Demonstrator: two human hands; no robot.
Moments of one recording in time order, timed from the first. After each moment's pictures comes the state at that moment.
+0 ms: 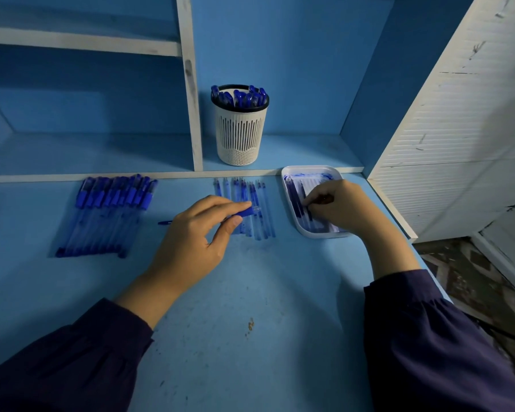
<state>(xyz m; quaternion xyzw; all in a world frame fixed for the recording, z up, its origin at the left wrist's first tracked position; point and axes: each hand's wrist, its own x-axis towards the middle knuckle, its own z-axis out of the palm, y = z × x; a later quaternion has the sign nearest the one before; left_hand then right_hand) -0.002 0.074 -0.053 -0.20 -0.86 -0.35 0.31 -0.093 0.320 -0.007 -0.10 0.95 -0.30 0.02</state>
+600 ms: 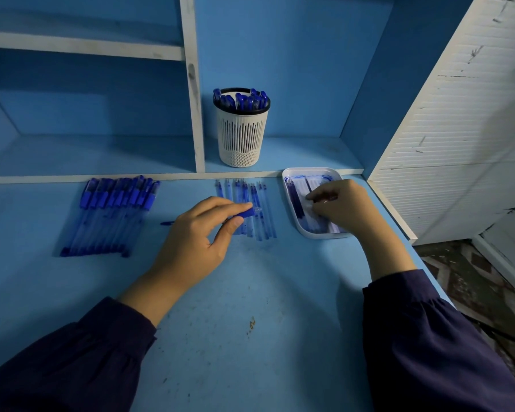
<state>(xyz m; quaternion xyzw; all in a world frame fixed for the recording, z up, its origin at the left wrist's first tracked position) -0.003 0.074 -0.054 -0.21 -0.85 -0.37 0.32 -0.092 0.318 -0.008 -0.03 0.93 -0.36 0.00</state>
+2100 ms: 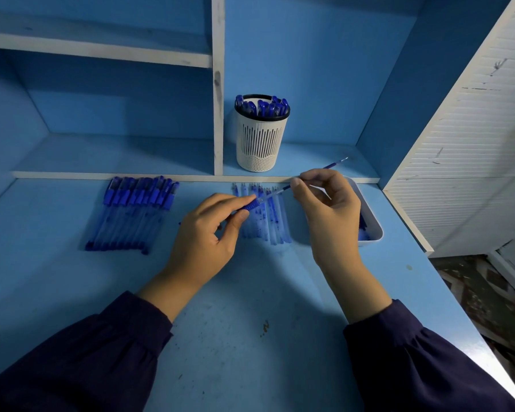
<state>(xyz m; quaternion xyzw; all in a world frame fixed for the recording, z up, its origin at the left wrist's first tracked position) -0.002 0.067 -0.053 -0.17 -0.83 -0.38 0.37 -0.039 0.242 -0.002 -0.08 0.64 -0.75 -0.14</state>
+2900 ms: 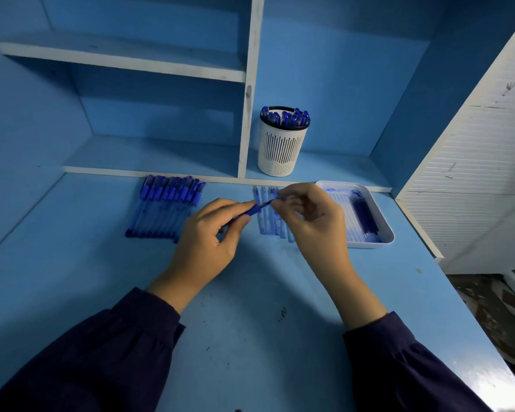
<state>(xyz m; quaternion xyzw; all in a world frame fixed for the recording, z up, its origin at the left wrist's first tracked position) 0.031 0.047 -0.048 -0.15 -0.83 -0.39 0.38 -0.012 0.219 -0.007 -0.23 0.72 -0.65 -0.13</state>
